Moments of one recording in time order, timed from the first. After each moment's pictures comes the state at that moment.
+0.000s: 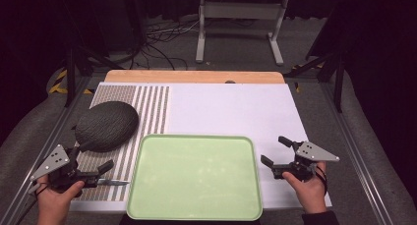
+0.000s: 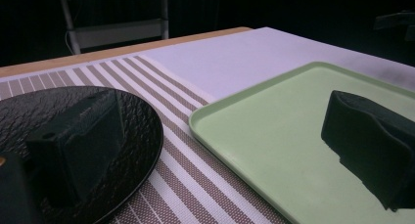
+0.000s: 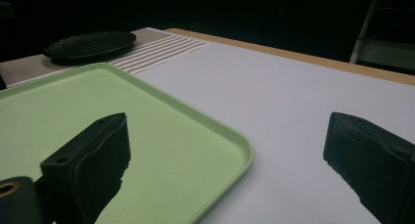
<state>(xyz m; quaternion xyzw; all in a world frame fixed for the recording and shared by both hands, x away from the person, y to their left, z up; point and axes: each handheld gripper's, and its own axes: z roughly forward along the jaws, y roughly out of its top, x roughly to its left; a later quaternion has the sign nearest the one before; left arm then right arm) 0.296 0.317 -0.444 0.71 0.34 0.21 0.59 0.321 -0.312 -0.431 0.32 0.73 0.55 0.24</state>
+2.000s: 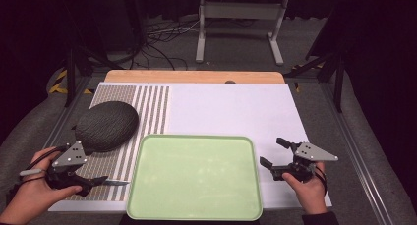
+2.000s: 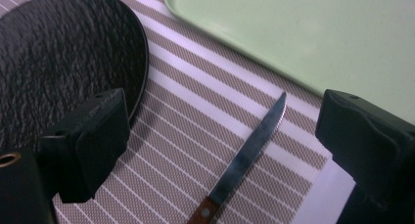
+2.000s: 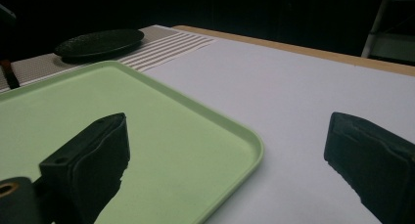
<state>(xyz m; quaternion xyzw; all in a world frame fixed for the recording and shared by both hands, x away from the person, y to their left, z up) 0.300 0.309 -0.397 0.91 0.25 0.15 0.29 0.320 -0.311 -0.433 0.32 0.73 0.56 0.23</state>
